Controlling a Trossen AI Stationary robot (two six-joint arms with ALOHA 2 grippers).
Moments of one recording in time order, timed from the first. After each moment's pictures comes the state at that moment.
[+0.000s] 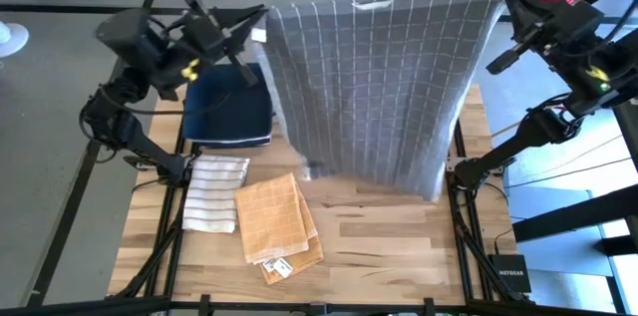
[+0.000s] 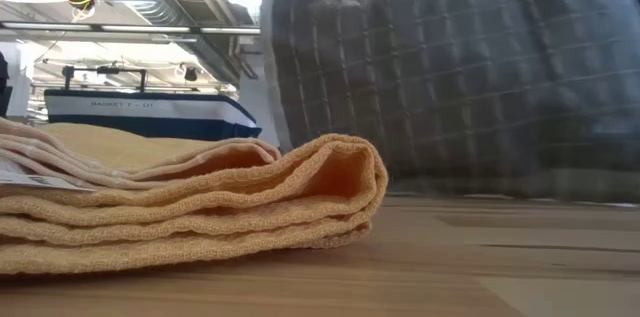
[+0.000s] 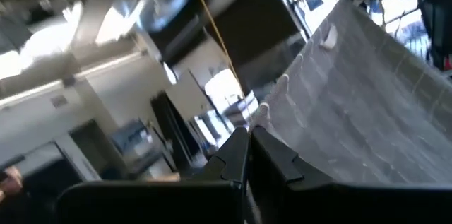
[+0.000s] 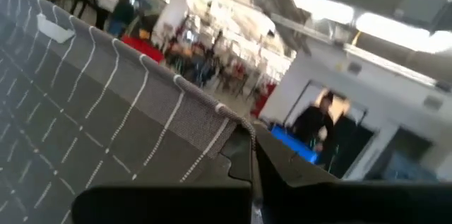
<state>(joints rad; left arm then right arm) 0.01 1.50 2.27 -0.49 -0.64 0.71 0.45 1.21 2.18 -0.23 1.29 -1.23</state>
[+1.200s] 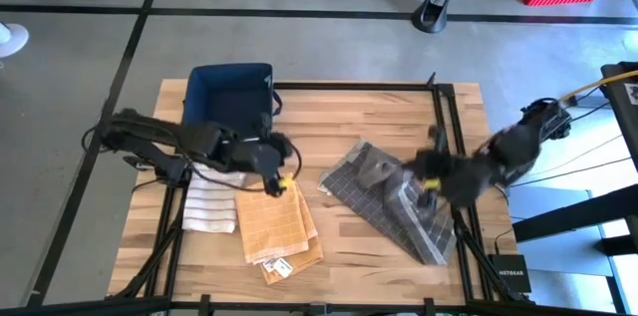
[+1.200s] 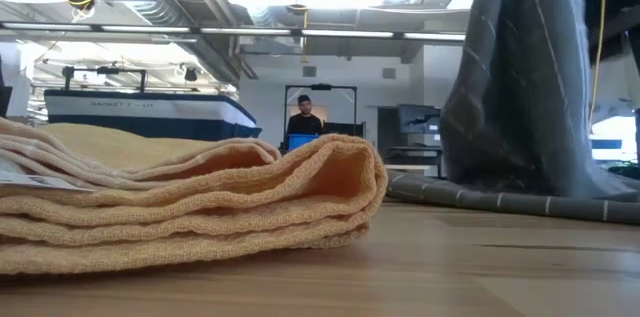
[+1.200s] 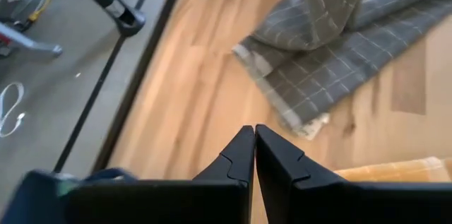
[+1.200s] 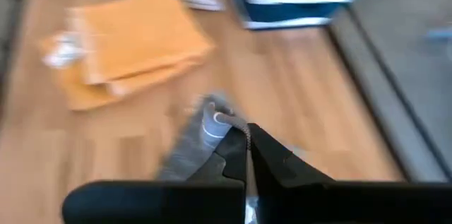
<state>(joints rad) -0.26 1.51 1.63 -1.03 -0.61 -0.23 0.64 1.21 1.50 -1.27 0.66 0.55</state>
